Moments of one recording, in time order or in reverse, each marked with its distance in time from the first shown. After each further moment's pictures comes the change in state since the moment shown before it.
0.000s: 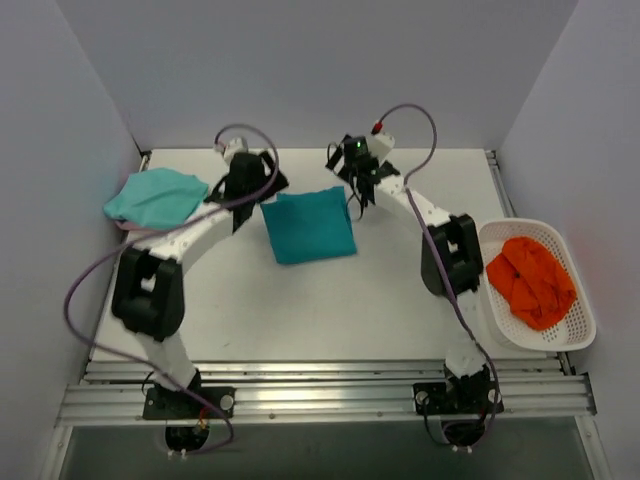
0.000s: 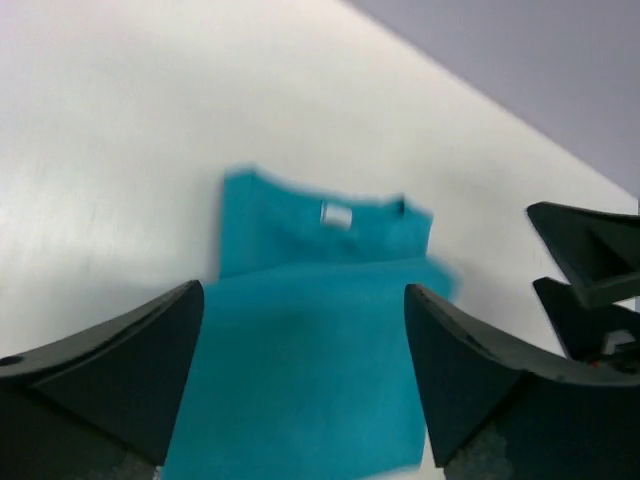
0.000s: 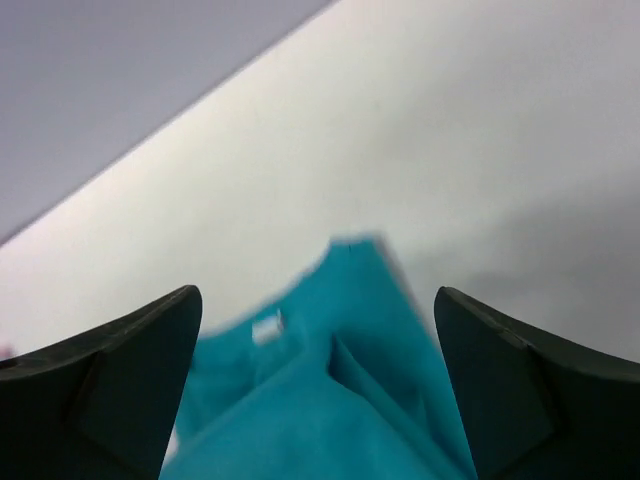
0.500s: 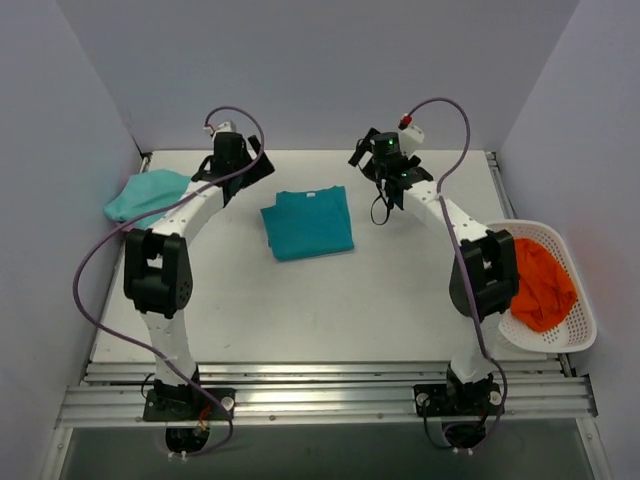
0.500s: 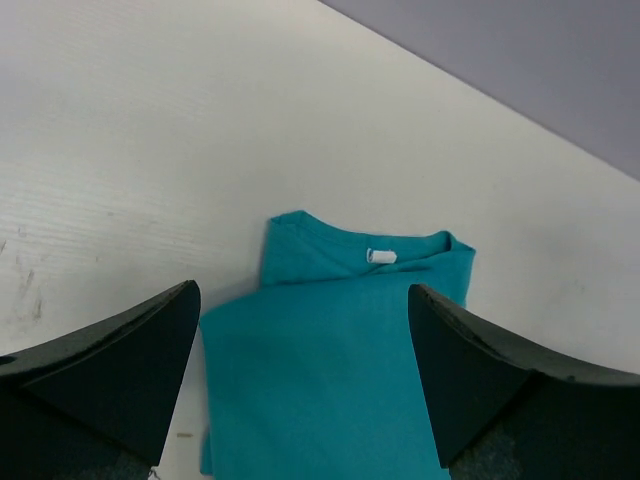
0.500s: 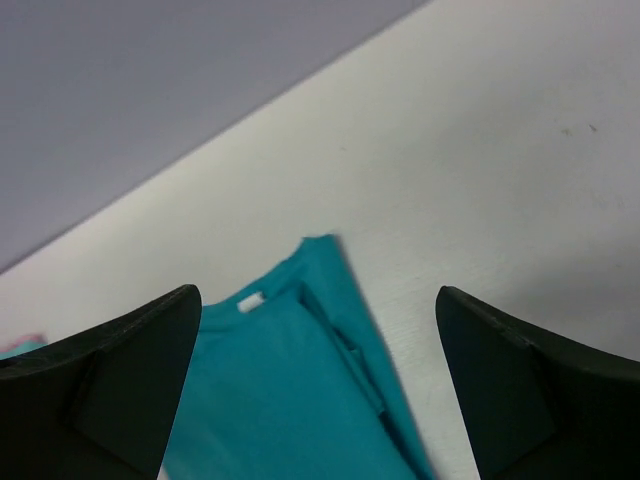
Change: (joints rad) left arm 0.204 0.391 0.495 -0.129 0.208 0.160; right arm -0.127 -0.005 0.054 0.002 -0.058 -0.114
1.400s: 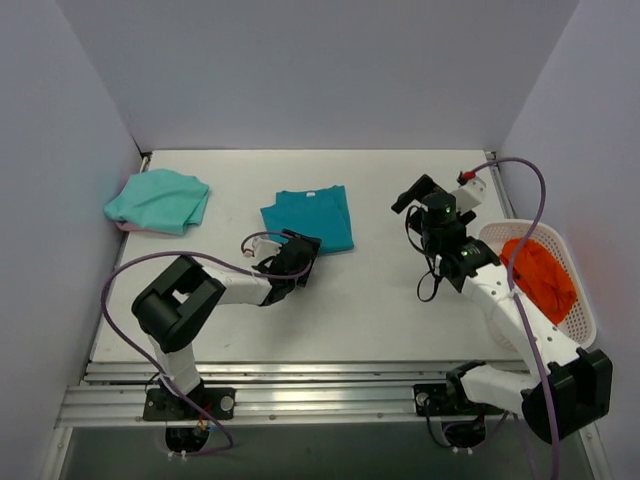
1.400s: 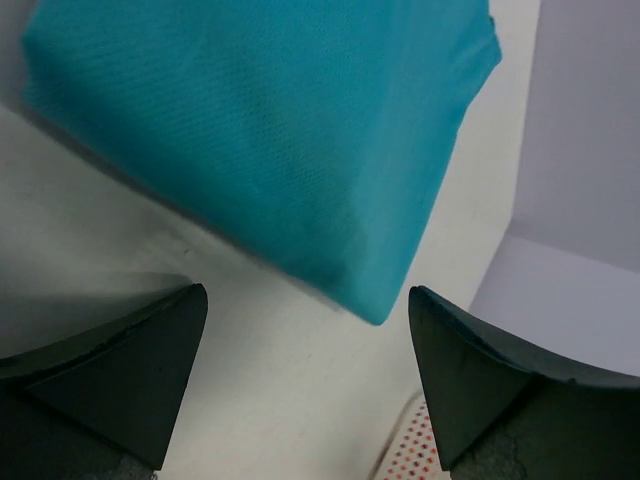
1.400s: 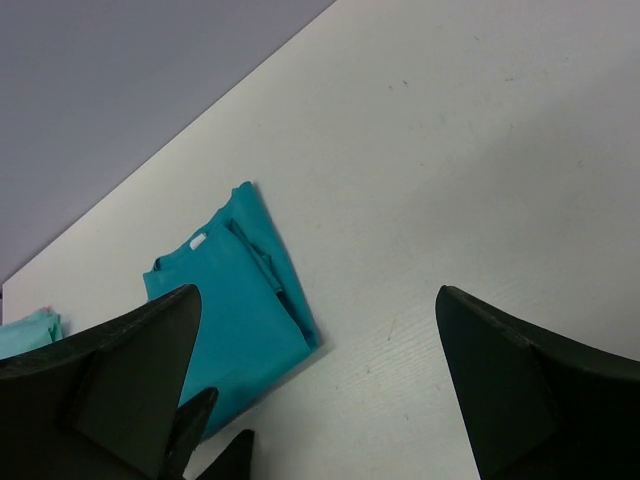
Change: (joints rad) left arm -0.514 -0.235 -0.851 0.485 -0.398 -1.059; right arm 0.028 -0.816 -0.685 0.021 0.130 0.043
